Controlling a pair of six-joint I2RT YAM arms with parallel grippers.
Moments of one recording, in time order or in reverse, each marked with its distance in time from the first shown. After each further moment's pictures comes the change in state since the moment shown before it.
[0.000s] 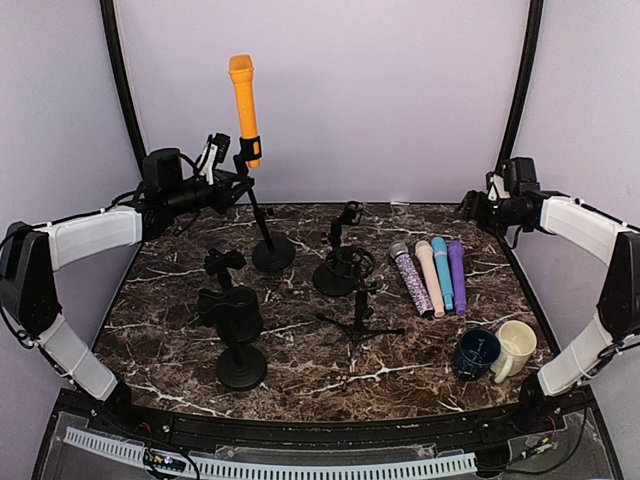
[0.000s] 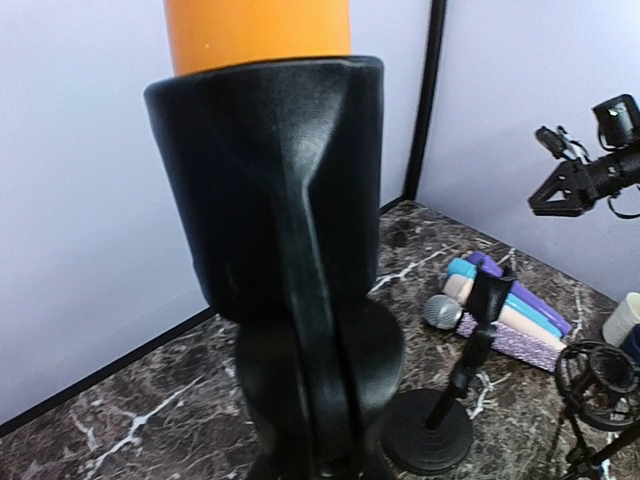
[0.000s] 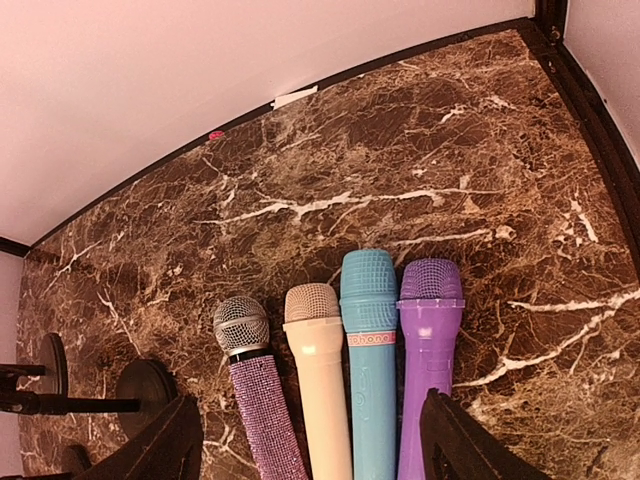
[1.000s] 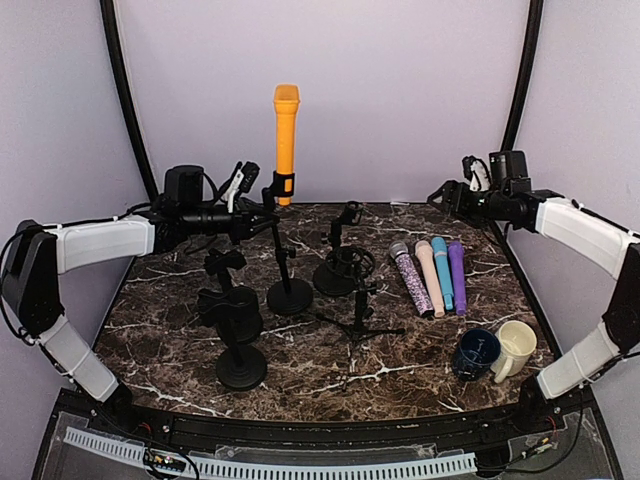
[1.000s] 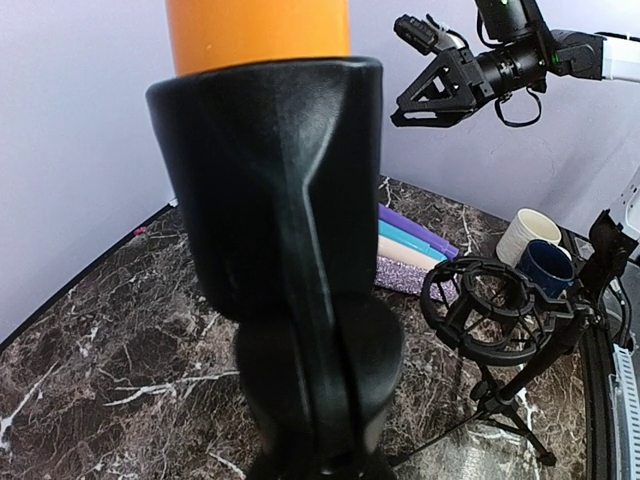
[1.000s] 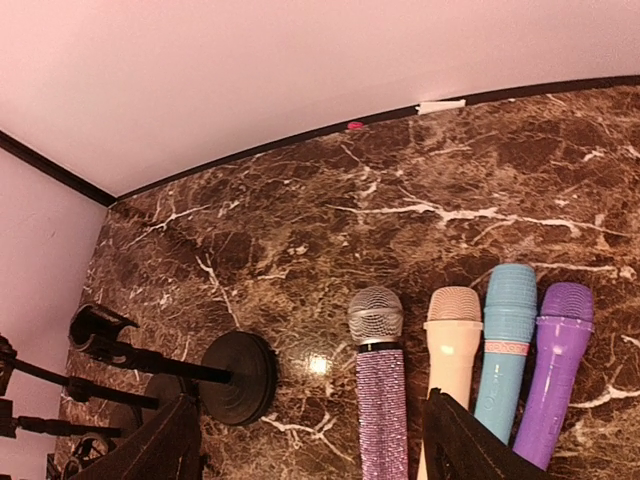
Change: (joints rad) left arm -0.123 0.018 -0.056 -0.074 0.222 0.079; right arm 0.137 -0.051 -0.006 0.090 -0.115 0.007
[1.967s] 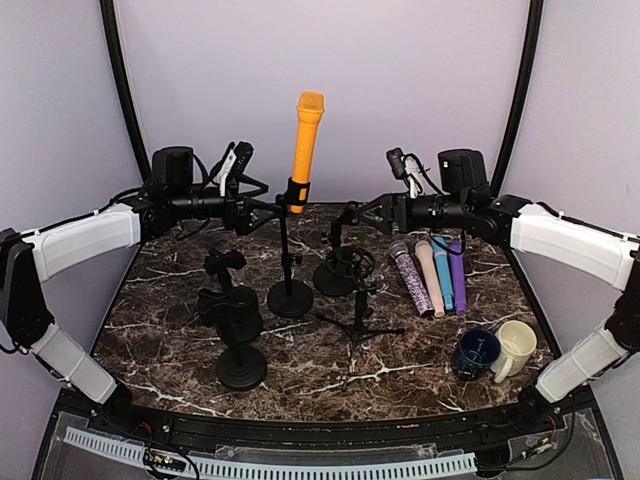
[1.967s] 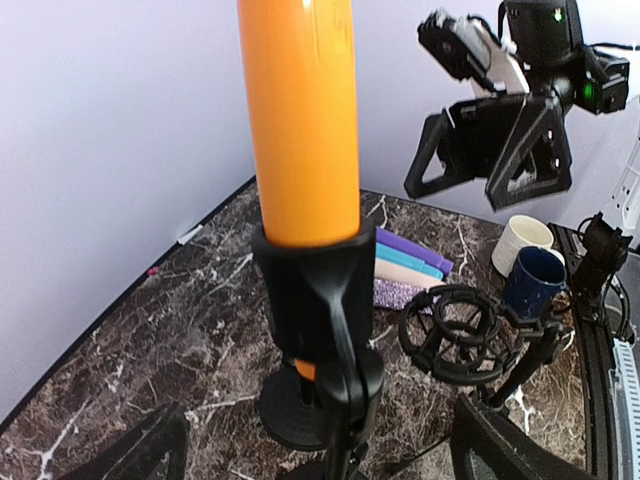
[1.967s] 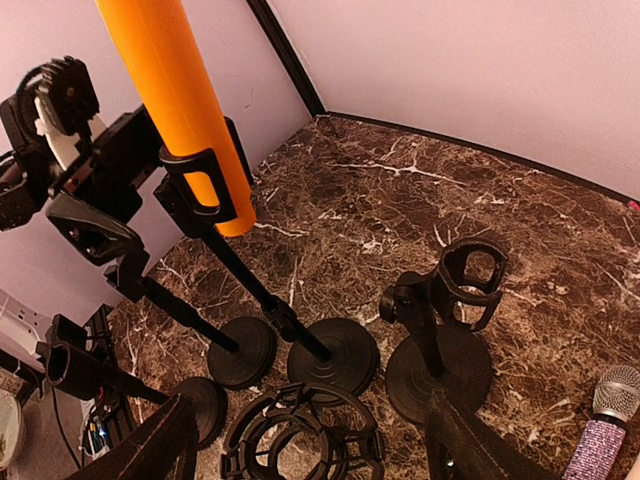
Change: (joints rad) left arm -0.006 -0.075 0.069 -0.119 0.002 0.075; right arm 0.407 -0.009 0.012 0.178 -0.113 -0.159
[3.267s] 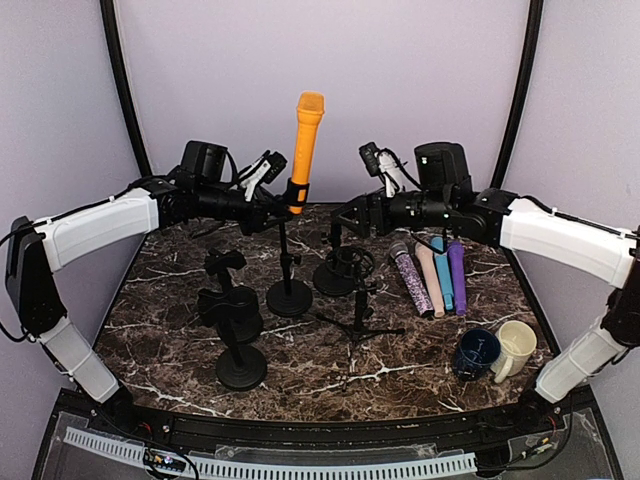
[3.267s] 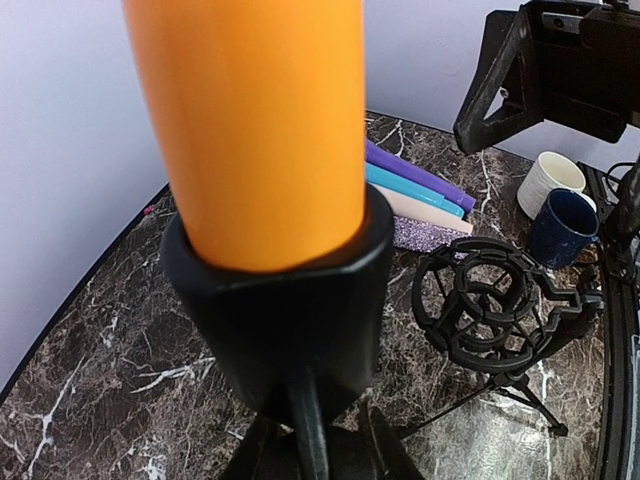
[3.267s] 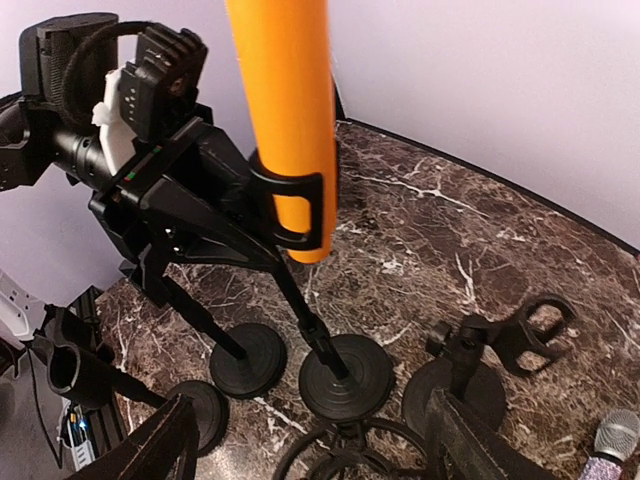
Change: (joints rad) left arm -0.108 0.099 0.207 -0.325 -0.222 0.108; right arm 0.147 0.039 0.100 -0.045 0.142 -0.079
